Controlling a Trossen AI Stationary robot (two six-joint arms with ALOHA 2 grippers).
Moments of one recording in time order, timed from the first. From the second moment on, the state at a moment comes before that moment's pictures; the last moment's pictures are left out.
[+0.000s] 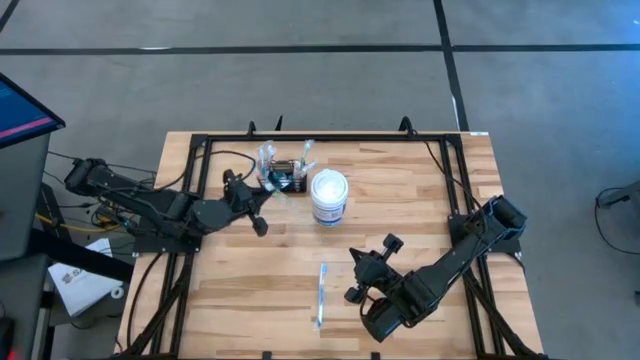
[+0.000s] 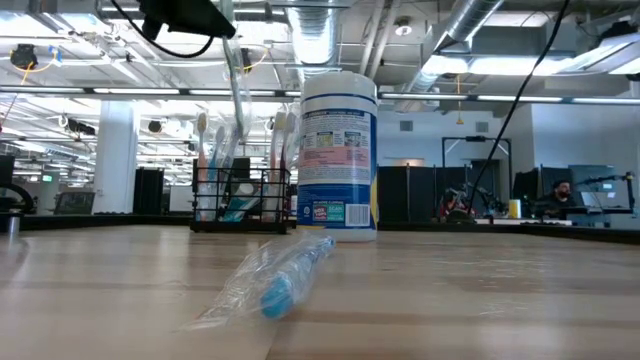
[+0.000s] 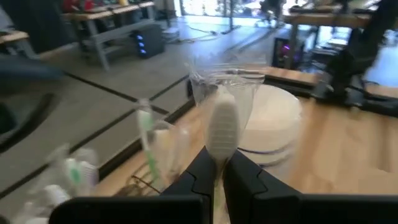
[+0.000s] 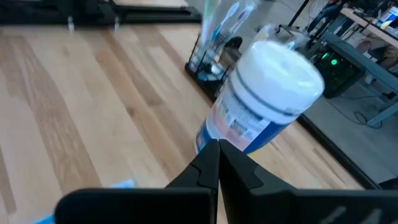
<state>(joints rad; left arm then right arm) -0.32 0.98 0.76 -0.17 -0.95 -0.27 0.68 1.89 1.67 -1.19 1.12 1.04</state>
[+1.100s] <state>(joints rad) -0.05 0.98 0.76 -0.32 -1.01 -0.32 0.68 1.89 1.66 -1.17 1.10 1.04</state>
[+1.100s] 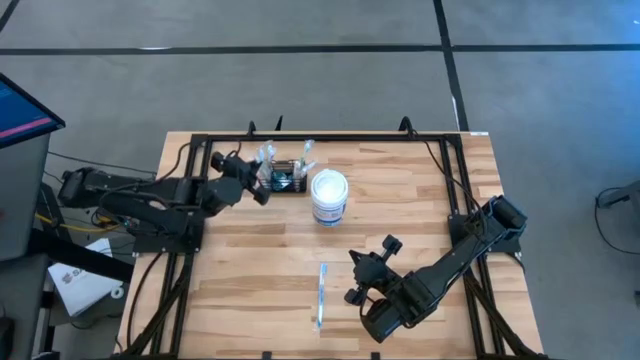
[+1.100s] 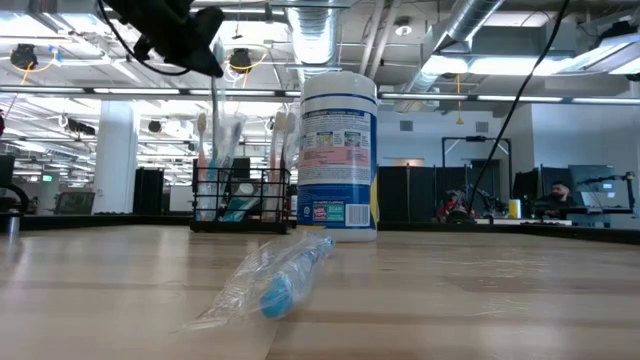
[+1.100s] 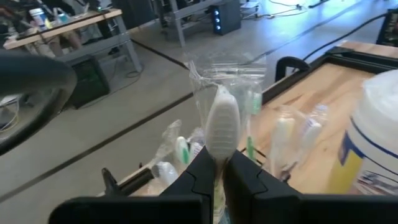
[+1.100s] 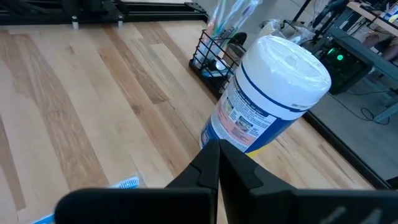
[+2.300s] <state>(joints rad) 0.09 0.99 0.50 -0.10 -0.87 -0.43 0.66 1.89 1.66 -1.17 1.10 1.04</state>
